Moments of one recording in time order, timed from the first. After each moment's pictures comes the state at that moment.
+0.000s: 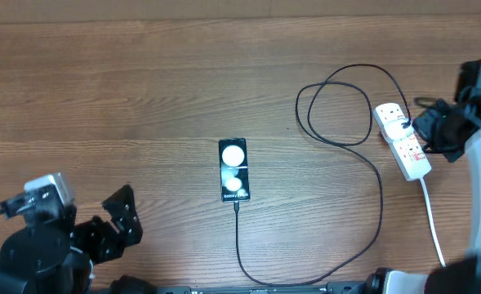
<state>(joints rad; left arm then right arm) -0.35 0.70 1.46 -1.42 -0.26 -0.61 -0.32 1.55 1.39 -1.13 0.01 0.60</state>
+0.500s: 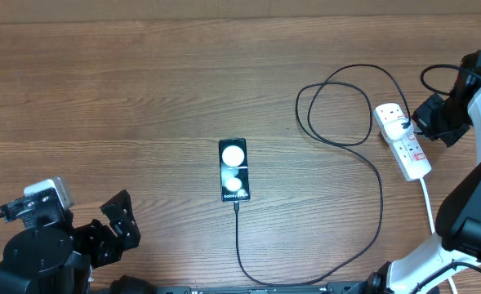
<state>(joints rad) -0.35 0.70 1.46 -1.45 -0.27 -0.61 -0.38 1.90 1.55 -1.11 -0.08 0.48</state>
